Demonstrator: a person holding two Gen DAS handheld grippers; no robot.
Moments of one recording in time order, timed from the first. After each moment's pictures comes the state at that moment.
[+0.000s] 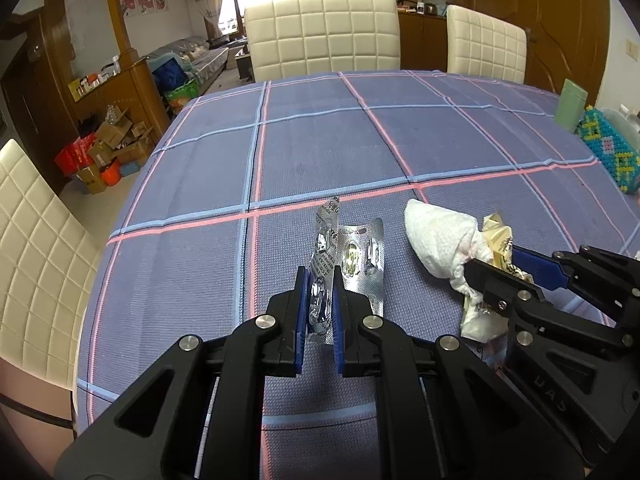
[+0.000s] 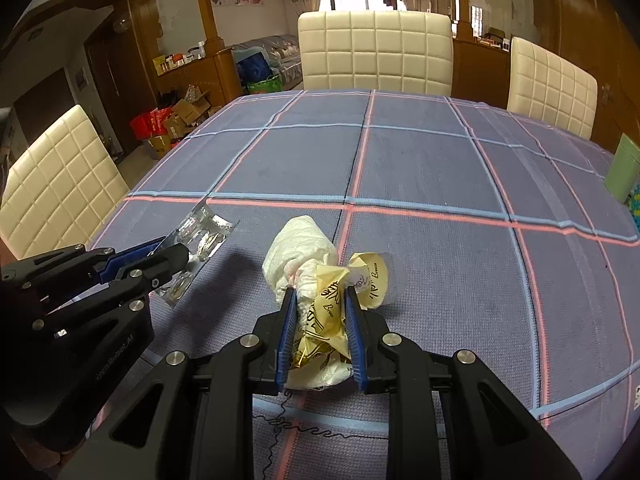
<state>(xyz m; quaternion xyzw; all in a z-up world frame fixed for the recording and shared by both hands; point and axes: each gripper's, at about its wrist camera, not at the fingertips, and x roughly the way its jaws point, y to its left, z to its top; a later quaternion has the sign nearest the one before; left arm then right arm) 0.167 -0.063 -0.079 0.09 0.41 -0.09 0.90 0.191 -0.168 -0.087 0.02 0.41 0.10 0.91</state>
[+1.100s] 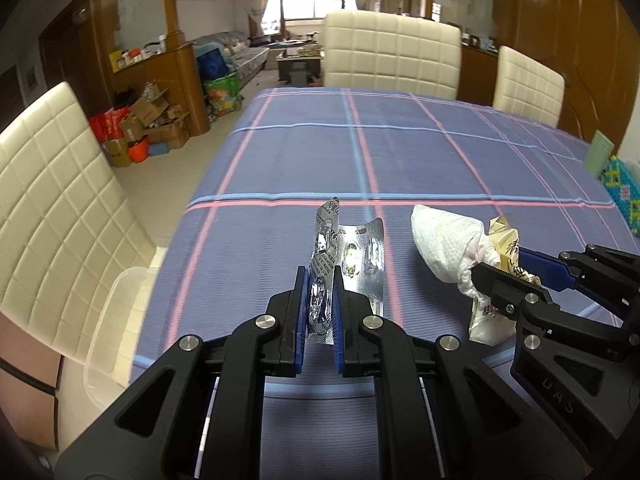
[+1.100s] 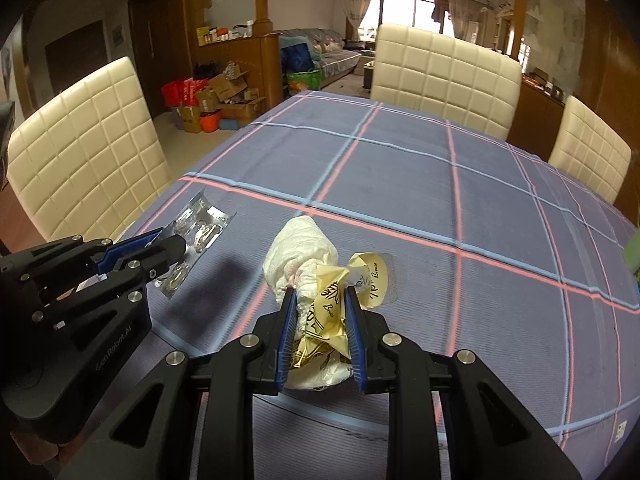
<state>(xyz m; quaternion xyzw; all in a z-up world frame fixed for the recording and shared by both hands) 0.144 0.051 -0.070 0.02 0.39 -0.03 0.92 0.189 -0.057 -0.067 -0.07 0.40 0.14 0.90</state>
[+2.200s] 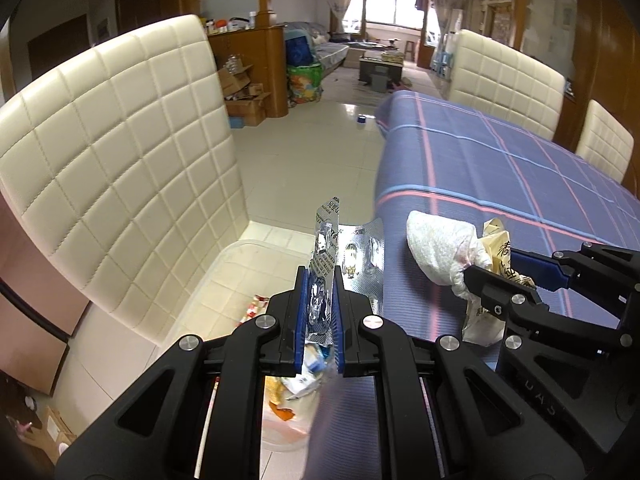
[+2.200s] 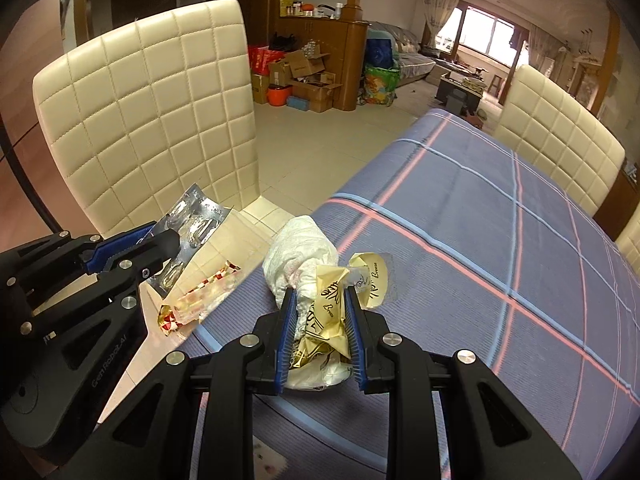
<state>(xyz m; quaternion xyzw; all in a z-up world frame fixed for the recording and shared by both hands) 0.132 0.222 -0.081 -0.04 0.39 0.09 0.92 0.208 0.128 -0.078 -0.15 0.41 0.24 0.87</state>
